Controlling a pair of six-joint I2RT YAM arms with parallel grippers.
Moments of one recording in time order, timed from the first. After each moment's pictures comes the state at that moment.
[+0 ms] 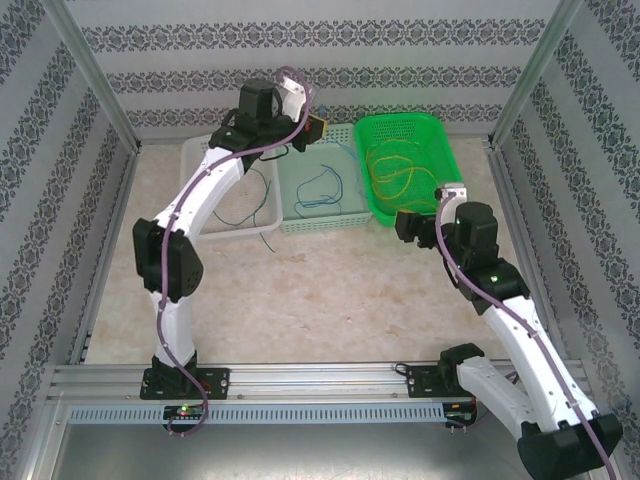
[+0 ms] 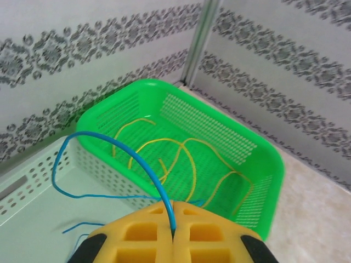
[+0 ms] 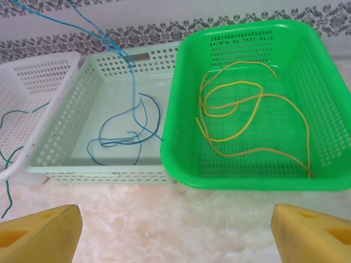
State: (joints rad) left arm -0.34 2.05 2.06 -0.41 0.56 -0.02; right arm 0.24 0.80 0.81 -0.44 -0.05 0.22
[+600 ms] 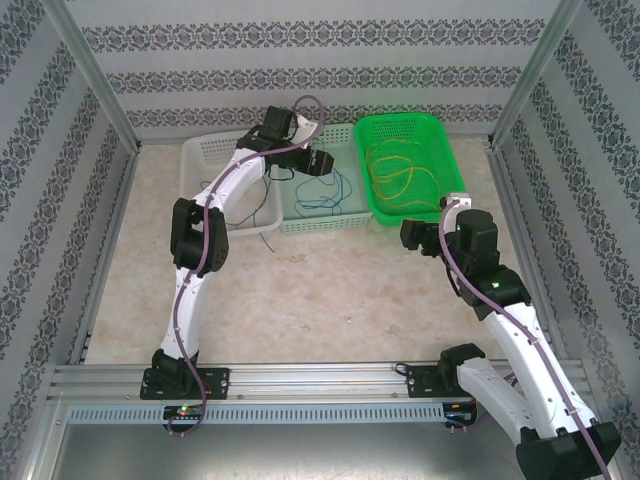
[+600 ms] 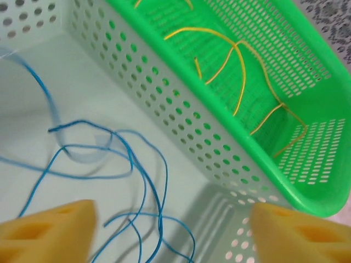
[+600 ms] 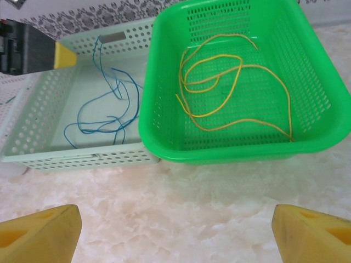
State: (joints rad) left arm -0.33 2.36 2.22 -0.65 0.58 -0.06; right arm 0.22 0.79 0.78 -0.50 -0.01 0.26
